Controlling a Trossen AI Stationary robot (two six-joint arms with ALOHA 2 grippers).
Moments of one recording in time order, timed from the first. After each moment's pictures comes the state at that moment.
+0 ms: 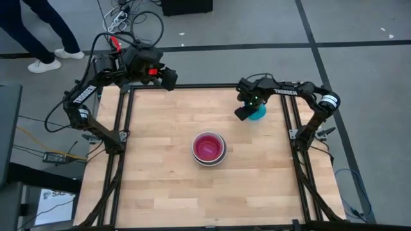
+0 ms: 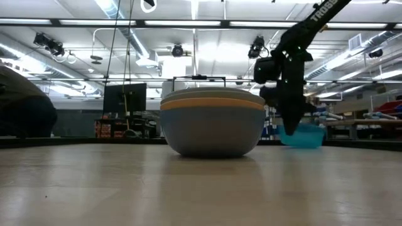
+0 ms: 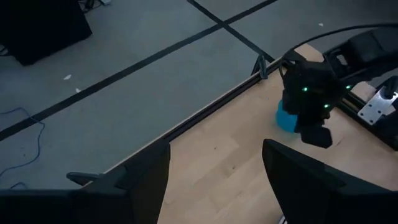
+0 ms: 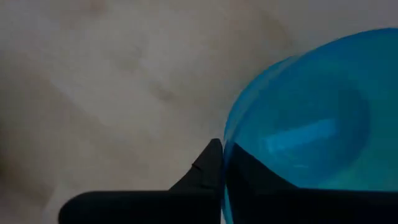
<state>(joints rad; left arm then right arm) 0.34 1.50 2.12 -1.30 -0.41 -0.42 -0.64 1.67 1.06 -0.85 -0.13 0.29</state>
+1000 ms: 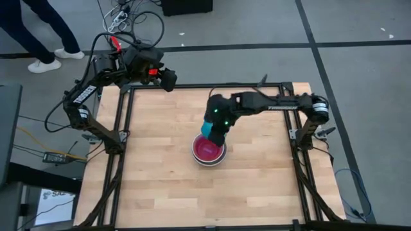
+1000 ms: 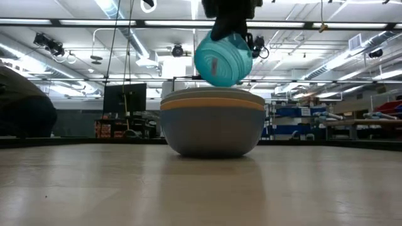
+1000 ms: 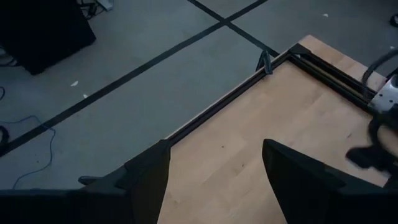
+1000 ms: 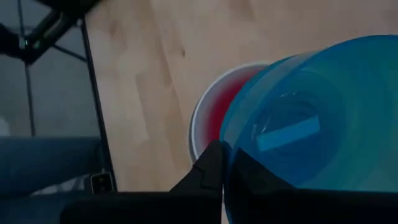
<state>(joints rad) 0.34 1.50 2.12 -1.31 -0.42 -0.37 -0.08 1.75 1.67 -0.90 -0.32 0.43</state>
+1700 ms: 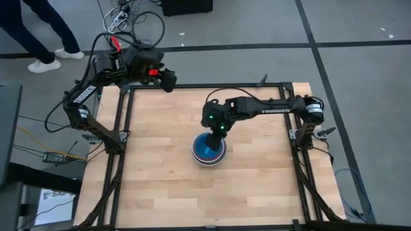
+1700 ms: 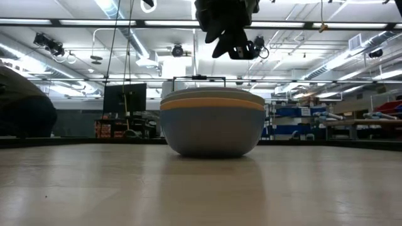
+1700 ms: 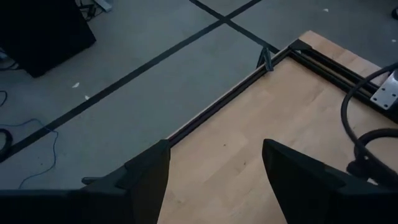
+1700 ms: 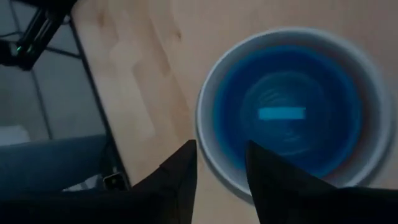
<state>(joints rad) 0.34 1.50 2.12 -1.32 -0.42 -0.34 -0.05 1.82 1.67 -0.89 -0.37 0.56</state>
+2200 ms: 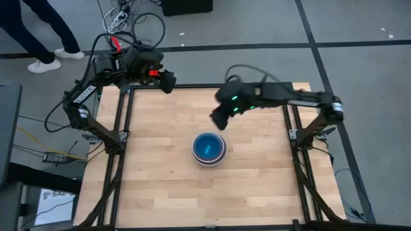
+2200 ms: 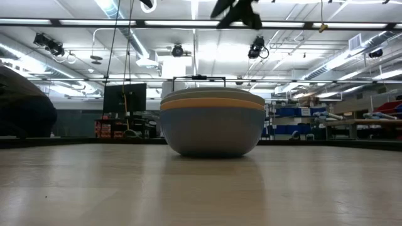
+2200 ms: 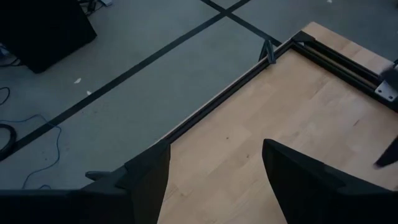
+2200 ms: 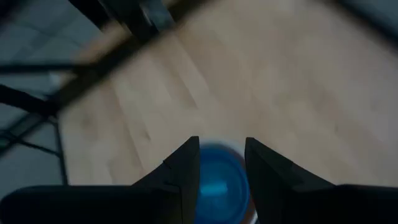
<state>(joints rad) 0.34 1.50 2.12 -1.34 -0.42 -0.34 -0.10 1.60 1.67 -0.83 0.01 0.53</state>
